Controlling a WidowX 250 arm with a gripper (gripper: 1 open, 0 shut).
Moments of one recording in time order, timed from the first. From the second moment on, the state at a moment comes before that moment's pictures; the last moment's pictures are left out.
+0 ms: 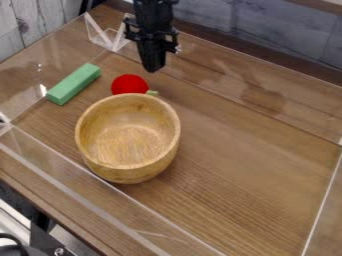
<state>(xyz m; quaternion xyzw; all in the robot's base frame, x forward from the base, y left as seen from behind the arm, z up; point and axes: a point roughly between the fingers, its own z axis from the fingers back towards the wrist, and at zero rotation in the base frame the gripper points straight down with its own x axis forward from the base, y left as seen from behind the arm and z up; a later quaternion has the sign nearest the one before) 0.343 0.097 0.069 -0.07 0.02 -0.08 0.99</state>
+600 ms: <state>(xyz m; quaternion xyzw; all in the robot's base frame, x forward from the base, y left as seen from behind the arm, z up) 0.339 0.118 0.057 -0.07 0.02 -0.17 0.98</state>
